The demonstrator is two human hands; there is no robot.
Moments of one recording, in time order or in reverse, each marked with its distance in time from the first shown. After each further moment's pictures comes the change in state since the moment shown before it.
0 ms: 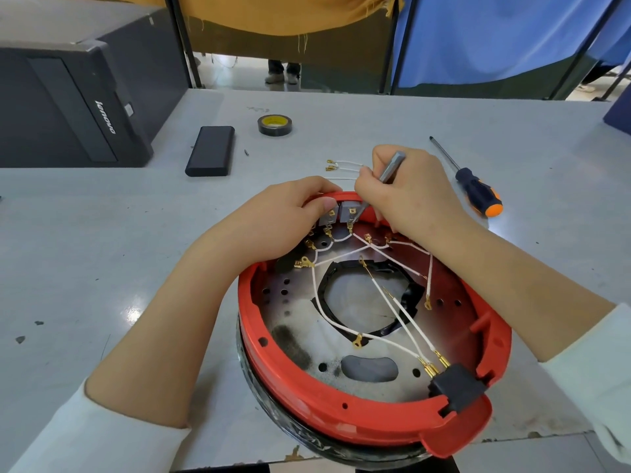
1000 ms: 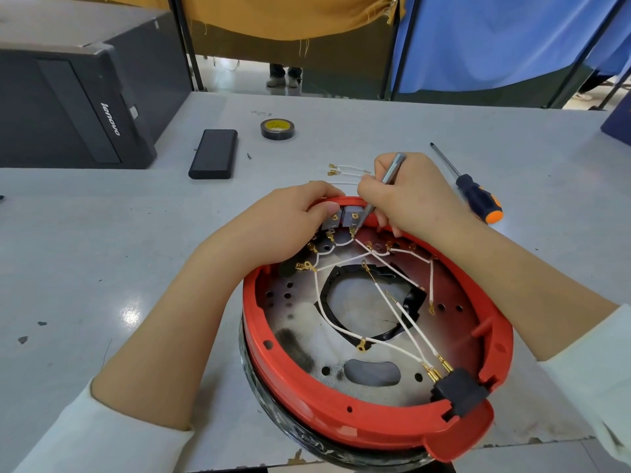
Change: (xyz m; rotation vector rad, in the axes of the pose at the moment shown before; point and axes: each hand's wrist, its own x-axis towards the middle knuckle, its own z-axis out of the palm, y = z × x) left_hand 0.000 0.001 0.001 -0.005 -0.007 -0.006; right_hand 0.010 0.004 0.001 0.066 -0.138 0.124
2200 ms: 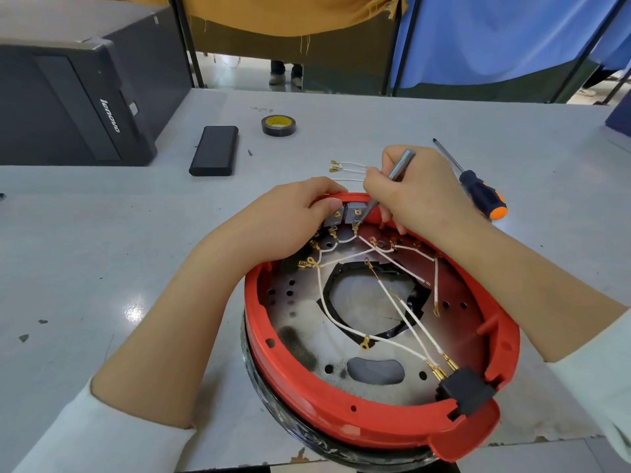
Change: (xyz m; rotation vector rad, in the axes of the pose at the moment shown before) left_hand -0.002 0.000 0.000 0.005 -0.004 -0.001; right_hand -0.006 0.002 0.000 0.015 0.064 -0.031
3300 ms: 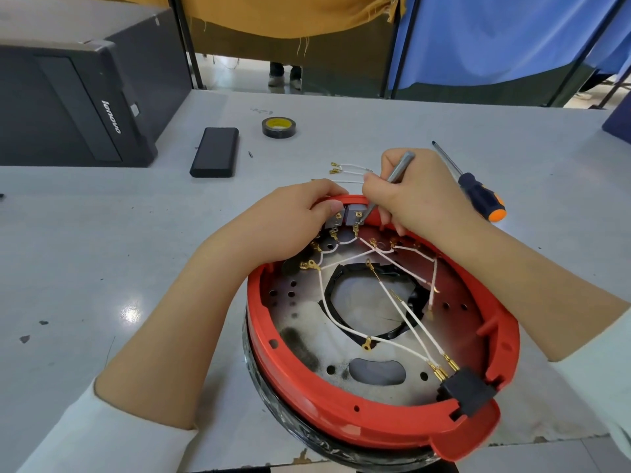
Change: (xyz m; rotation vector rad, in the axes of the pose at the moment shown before) left_hand 0.000 0.001 -0.002 -0.005 -0.002 0.001; right_hand 0.003 -0.004 -0.001 -0.006 -0.042 0.060
